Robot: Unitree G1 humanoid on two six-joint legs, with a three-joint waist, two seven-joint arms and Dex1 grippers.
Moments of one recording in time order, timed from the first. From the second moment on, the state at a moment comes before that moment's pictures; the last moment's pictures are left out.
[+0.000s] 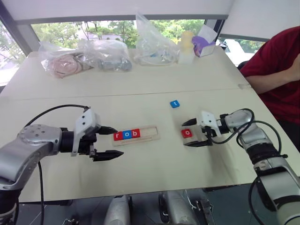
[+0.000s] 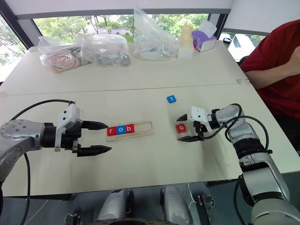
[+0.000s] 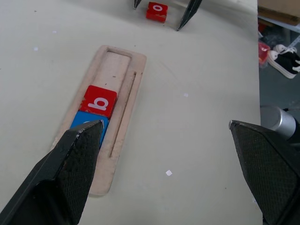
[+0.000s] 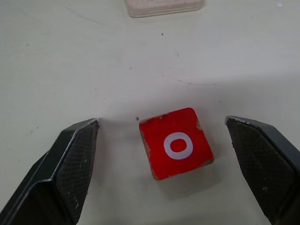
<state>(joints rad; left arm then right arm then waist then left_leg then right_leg) -0.16 0.98 0.13 -0.51 -0.66 0.80 -1.05 -0.70 -0.67 0.25 0.72 0.08 -0.25 1.47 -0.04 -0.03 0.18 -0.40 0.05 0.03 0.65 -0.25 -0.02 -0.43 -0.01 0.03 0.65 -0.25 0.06</state>
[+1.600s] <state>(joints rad) -0.14 1.00 0.09 -0.40 -0.57 0.71 -1.06 -0.87 -0.28 0.40 0.58 -0.03 0.12 1.27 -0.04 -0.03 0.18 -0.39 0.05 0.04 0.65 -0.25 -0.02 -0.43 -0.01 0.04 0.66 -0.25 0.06</state>
